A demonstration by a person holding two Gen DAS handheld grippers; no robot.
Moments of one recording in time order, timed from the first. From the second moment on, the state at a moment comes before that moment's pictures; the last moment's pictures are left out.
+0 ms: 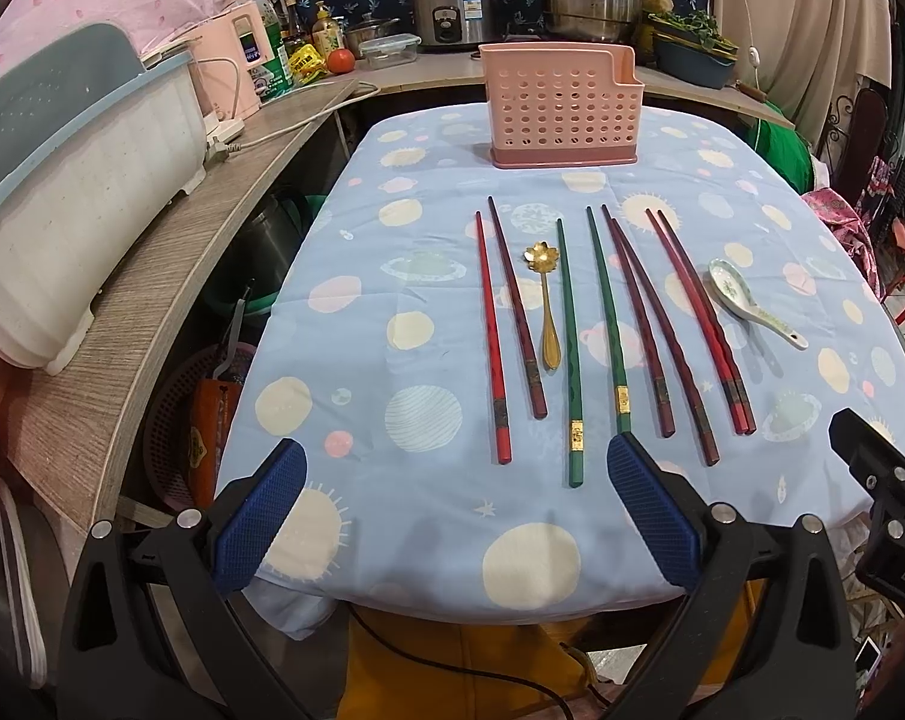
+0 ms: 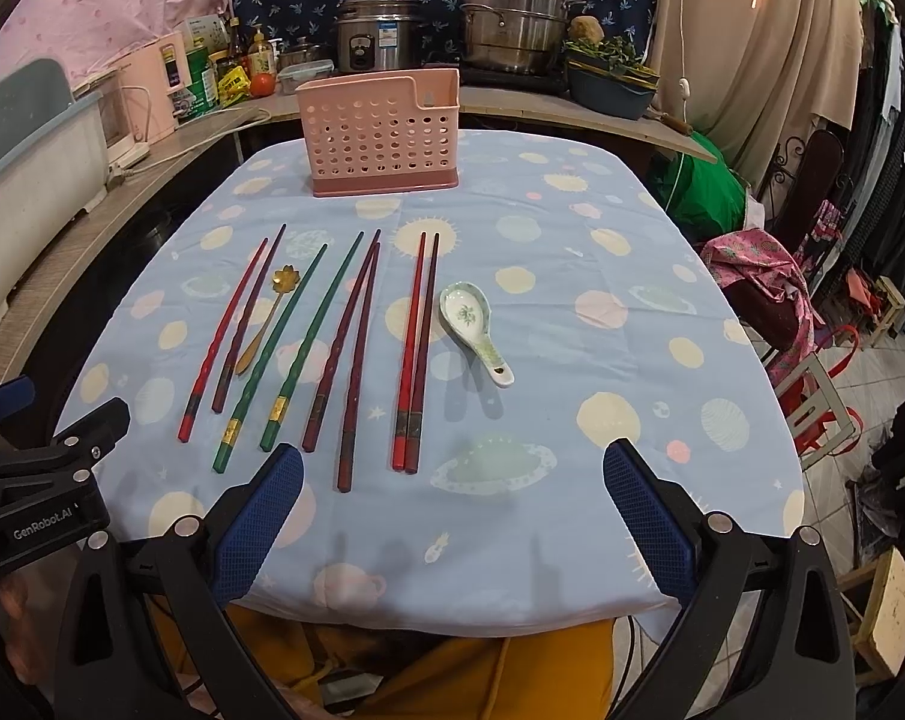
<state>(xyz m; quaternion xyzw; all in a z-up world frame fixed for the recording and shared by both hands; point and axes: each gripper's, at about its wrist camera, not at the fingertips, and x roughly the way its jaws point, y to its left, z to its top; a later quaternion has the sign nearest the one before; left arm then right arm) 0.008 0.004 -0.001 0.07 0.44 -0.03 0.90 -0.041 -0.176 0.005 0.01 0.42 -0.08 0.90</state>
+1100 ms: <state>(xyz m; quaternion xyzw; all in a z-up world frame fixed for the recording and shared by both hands) 0.010 0.012 -0.001 0.06 0.44 -0.03 0.89 -0.040 -0.172 0.004 0.01 0.42 -0.08 0.90</state>
